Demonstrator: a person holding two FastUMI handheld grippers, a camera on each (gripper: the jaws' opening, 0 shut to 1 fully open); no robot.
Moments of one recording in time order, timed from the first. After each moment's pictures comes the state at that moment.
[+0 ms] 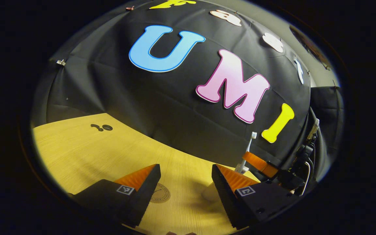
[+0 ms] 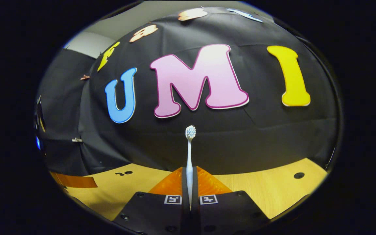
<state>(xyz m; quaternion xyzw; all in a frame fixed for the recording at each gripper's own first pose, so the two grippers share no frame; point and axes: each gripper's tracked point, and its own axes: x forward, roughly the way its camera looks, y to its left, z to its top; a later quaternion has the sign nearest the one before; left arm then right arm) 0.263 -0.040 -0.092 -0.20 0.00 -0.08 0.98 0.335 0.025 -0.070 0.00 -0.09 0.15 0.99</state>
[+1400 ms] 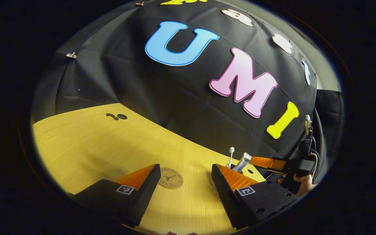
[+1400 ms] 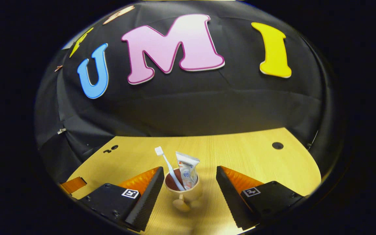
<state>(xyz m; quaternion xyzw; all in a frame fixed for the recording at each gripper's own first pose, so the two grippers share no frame) 0.221 0.004 -0.121 -0.22 0.04 -0.05 0.97 0.305 -0.019 -0.128 0.03 0.17 0.05 0.98</state>
